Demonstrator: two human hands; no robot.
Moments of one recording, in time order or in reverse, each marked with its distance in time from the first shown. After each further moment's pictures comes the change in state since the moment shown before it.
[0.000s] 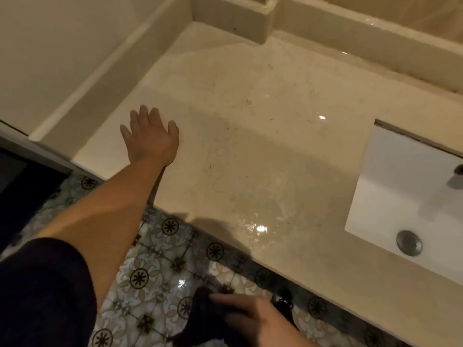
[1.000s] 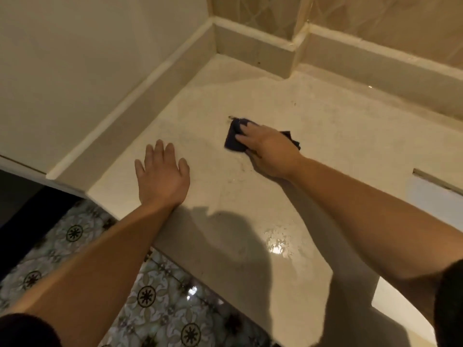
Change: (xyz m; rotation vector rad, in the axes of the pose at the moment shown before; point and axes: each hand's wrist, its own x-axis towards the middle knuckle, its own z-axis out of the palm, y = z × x) left_hand 0.000 0.003 0.000 0.014 0.057 0.001; right_hand 0.261 -0.188 -0.201 -1.461 0.258 -0.796
